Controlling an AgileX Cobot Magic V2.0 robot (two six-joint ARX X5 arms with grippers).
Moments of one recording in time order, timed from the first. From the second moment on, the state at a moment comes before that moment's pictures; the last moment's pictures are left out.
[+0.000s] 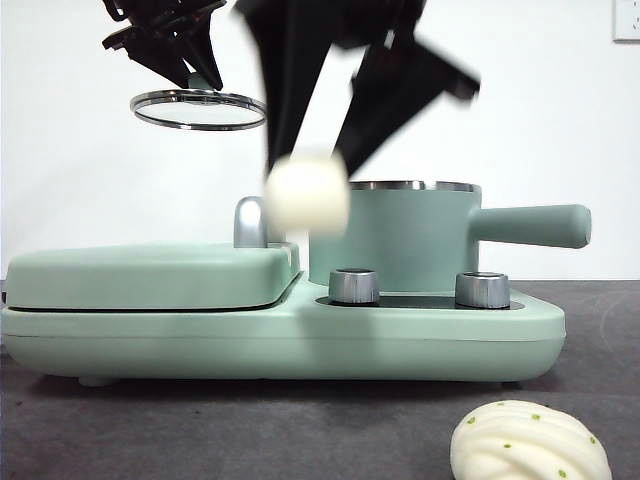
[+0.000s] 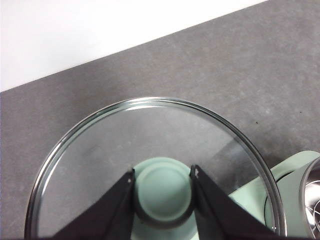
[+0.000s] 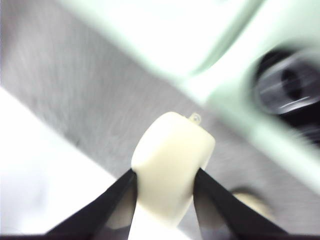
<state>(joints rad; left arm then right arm) -0.23 1.92 2.11 -0.84 0.25 0.15 0.89 1.58 1.42 -1.03 -0.18 0.43</state>
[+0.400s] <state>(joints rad) -0.23 1.92 2.11 -0.84 0.25 0.15 0.59 1.82 1.91 -1.20 -0.18 0.22</state>
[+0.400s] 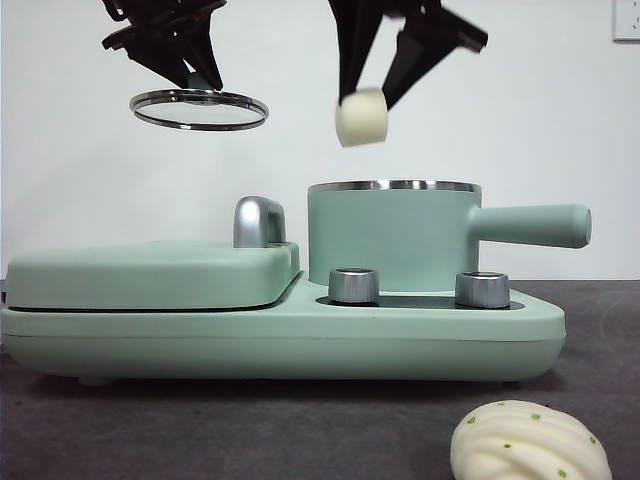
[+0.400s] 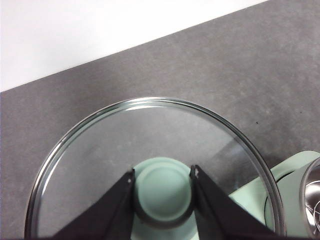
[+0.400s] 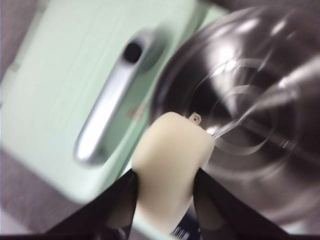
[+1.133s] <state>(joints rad) -0.23 1.92 2.11 -0.84 0.25 0.15 0.50 2.09 2.05 -1.22 -0.18 0.13</state>
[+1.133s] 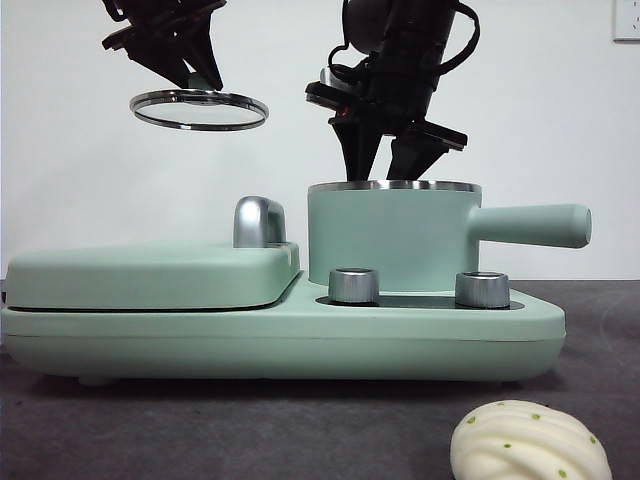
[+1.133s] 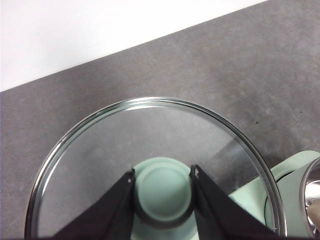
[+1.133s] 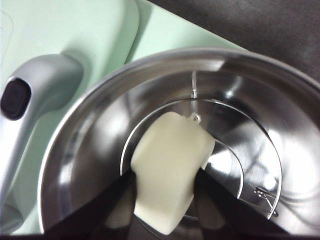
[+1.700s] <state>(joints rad) -0.23 1.92 2.11 -0.84 0.25 0.15 0.49 2.09 2.08 -1.23 -0.18 0.13</state>
